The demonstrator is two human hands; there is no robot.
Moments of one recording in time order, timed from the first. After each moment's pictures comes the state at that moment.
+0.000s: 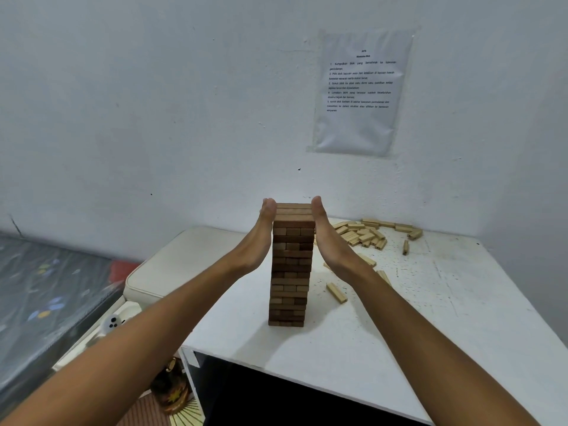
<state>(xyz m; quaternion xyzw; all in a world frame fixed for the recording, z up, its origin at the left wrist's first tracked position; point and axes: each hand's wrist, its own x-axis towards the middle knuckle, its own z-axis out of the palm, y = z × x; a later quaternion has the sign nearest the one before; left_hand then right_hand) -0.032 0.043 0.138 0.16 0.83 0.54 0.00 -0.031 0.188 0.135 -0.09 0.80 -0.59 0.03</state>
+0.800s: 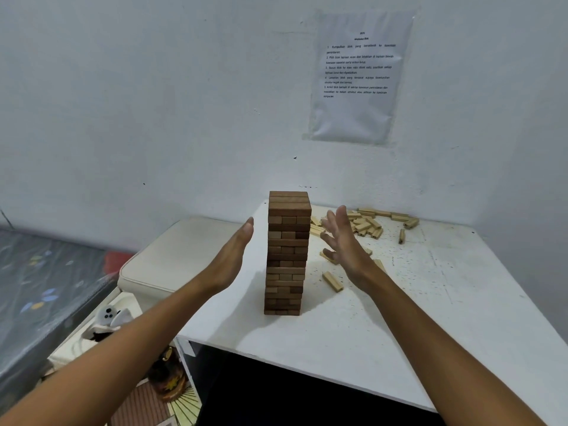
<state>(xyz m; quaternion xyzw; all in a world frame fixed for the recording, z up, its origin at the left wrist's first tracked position) -0.034 0.001 0.080 0.13 0.83 0.54 -0.01 -0.027 0.225 0.100 -0.06 0.76 -0.65 0.02</state>
